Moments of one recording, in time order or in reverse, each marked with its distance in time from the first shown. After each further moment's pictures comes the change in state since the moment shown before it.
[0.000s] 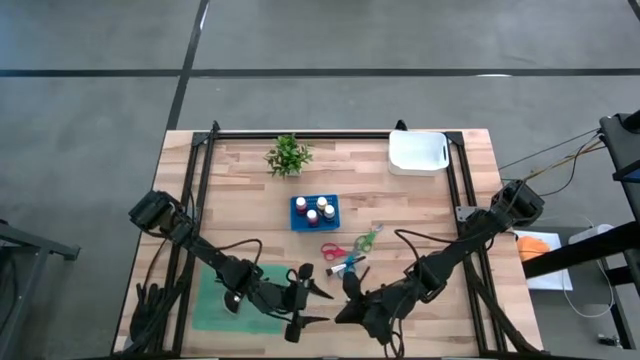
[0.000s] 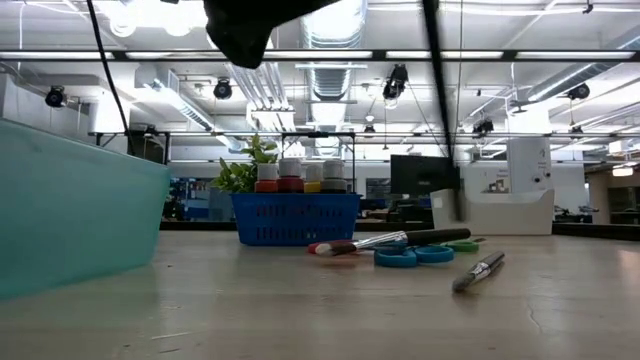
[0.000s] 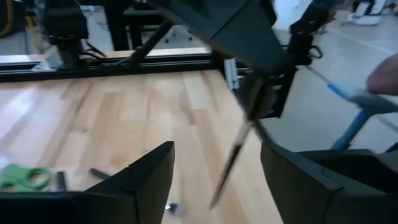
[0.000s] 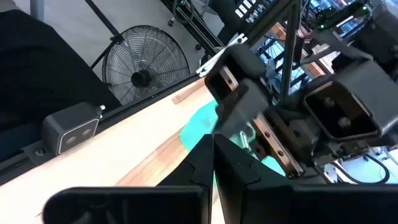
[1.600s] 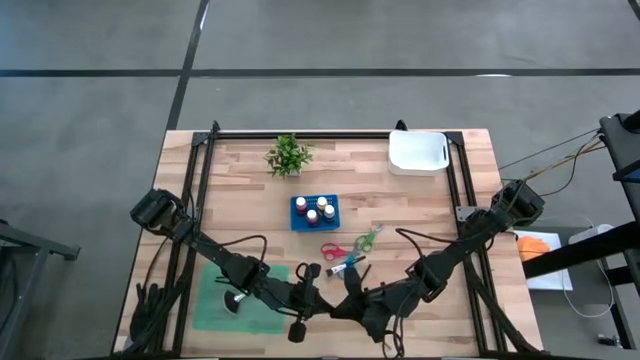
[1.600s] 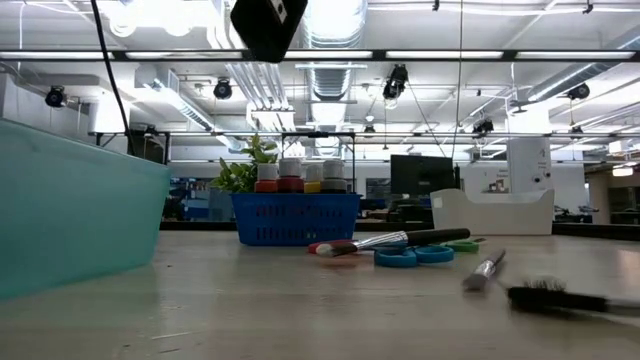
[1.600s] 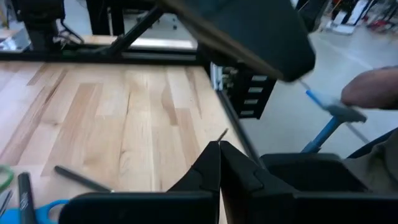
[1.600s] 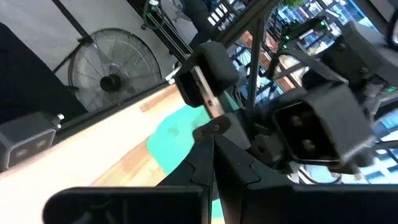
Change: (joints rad) left arm 0.039 0.000 0.076 -0.098 0.125 -0.100; right arm 0.003 -0.002 0.002 0.080 0.091 -0.072
